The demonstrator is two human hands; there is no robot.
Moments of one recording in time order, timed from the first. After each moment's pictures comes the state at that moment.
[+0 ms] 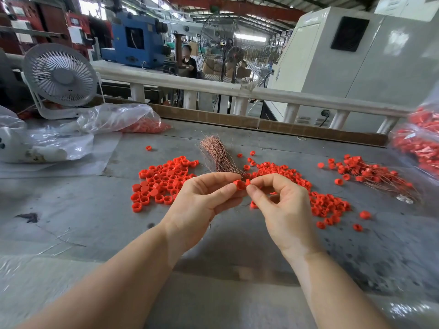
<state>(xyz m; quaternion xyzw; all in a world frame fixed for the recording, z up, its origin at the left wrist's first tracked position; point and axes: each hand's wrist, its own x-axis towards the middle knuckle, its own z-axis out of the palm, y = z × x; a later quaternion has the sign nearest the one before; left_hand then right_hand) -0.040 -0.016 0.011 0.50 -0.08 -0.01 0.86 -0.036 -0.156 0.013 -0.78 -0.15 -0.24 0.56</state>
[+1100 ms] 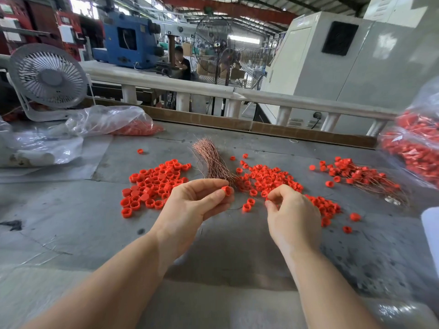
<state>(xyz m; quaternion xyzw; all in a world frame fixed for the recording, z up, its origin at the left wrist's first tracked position) -0.040 -0.015 0.006 0.52 -0.04 0.02 0.85 -0.025 -0.179 0.002 -0.93 0.05 -0.26 0.24</state>
